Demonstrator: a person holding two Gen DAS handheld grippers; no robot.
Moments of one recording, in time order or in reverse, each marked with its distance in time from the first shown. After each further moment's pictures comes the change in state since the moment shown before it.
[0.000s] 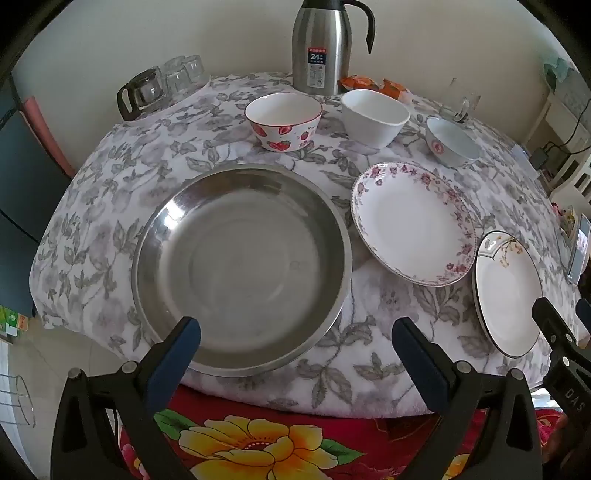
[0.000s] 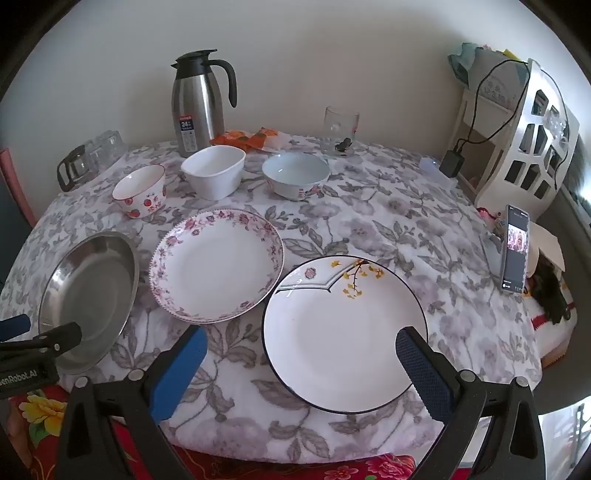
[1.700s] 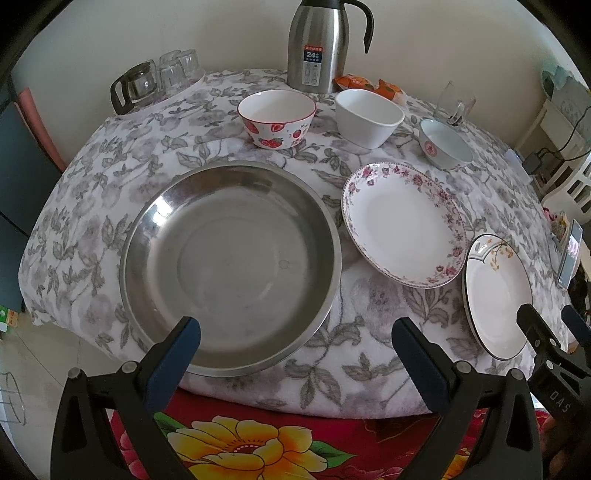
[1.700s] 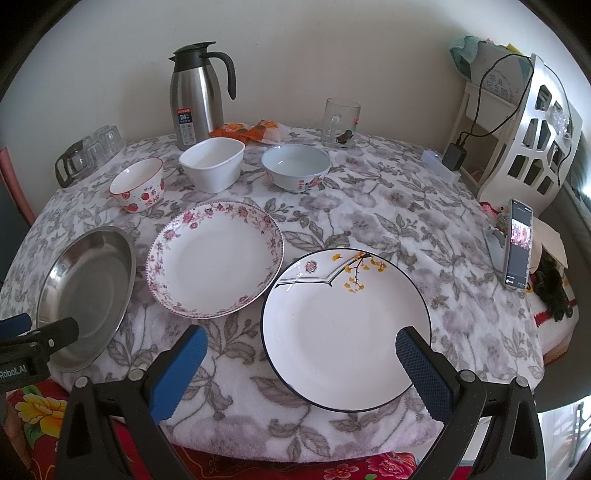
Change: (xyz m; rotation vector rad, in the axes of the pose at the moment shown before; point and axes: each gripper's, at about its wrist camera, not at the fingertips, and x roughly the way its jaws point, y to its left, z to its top) left arm 0.002 0.000 -0.001 -0.016 0.008 -0.049; right arm 0.009 -0.003 -0.003 0.000 0.017 -0.002
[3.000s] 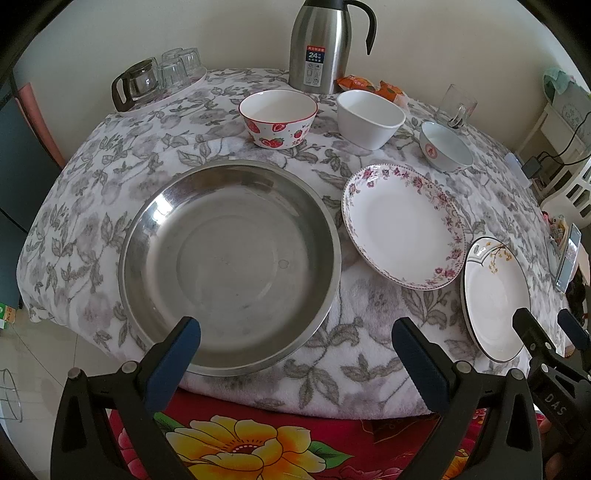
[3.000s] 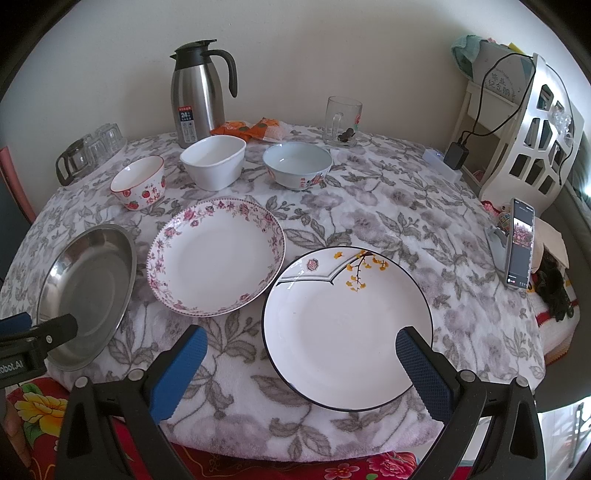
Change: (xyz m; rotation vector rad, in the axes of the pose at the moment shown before) left arm 0.000 0.001 0.001 -0.010 0.000 -0.008; right arm 0.000 -0.001 0.001 -0.001 0.005 0.001
